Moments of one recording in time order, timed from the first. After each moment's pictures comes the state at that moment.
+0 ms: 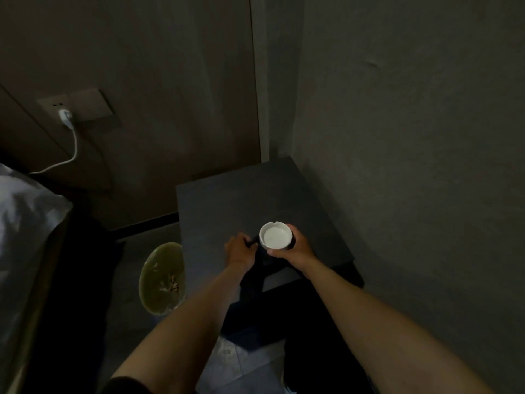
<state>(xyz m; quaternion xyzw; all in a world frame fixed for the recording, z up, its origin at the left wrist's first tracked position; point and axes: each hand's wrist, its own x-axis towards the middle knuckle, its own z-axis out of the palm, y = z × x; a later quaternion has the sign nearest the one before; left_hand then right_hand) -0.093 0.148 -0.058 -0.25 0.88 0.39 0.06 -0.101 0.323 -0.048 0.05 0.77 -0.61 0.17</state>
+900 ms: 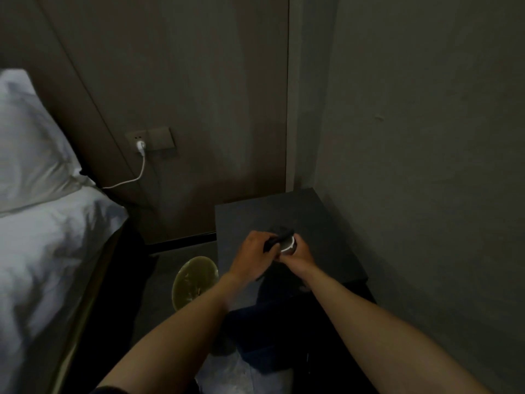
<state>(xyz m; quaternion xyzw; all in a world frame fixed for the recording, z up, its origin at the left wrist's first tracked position) -0.017 0.116 0.065 0.07 0.93 0.33 -0.11 -0.056 0.264 0.037 0.01 0.74 -0.65 0.15</state>
